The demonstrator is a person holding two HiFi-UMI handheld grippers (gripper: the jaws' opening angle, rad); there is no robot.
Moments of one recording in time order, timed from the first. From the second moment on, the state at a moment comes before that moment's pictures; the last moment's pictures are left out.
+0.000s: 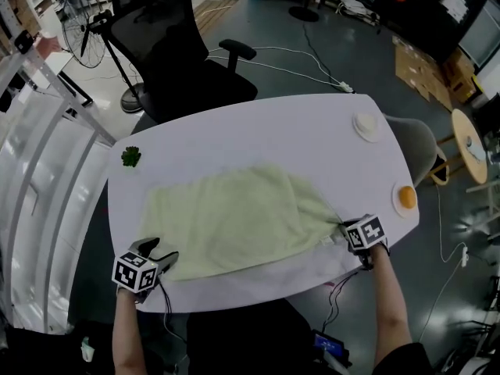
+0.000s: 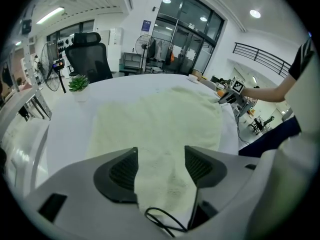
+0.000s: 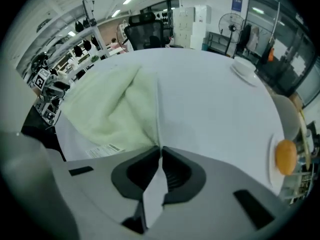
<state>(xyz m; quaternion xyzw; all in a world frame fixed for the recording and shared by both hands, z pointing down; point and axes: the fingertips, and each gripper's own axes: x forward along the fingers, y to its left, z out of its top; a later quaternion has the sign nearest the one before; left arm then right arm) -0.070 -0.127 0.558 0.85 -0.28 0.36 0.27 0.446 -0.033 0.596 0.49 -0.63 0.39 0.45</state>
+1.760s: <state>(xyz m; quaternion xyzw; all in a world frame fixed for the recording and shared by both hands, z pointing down) -0.150 0.001 0.608 0.67 -0.46 0.40 0.43 0.373 -0.432 0.525 0.54 -0.70 0.13 0.45</state>
